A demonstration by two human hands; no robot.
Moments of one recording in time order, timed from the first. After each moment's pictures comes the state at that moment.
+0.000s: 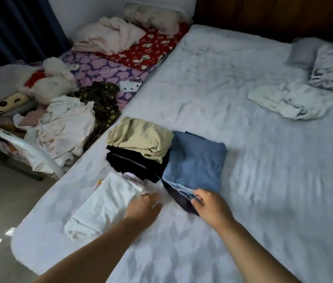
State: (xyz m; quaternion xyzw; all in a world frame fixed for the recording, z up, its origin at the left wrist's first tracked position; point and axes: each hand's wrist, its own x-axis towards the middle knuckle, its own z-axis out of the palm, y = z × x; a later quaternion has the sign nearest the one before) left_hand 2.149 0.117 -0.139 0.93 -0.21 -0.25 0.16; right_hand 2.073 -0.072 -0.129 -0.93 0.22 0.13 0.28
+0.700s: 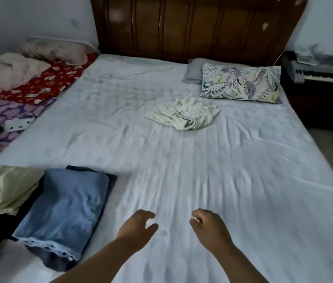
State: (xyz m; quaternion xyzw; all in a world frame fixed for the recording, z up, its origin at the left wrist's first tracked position) left_hand 2.009 -0.281 -0.144 0.88 -0.29 -0.32 0.21; right_hand 1.872 -0.451 -0.134 -0.88 0.34 0.06 0.31
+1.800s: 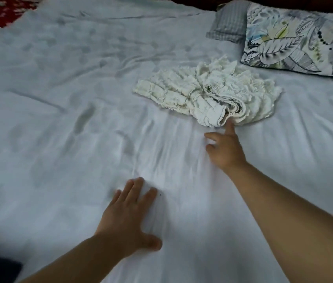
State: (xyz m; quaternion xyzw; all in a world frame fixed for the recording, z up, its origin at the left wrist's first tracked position) left_hand 2.289 -0.503 -0.401 0.88 -0.41 -0.22 0.04; right_hand 2.266 -0.780 -0.390 -0.92 0.33 -0.09 0.20
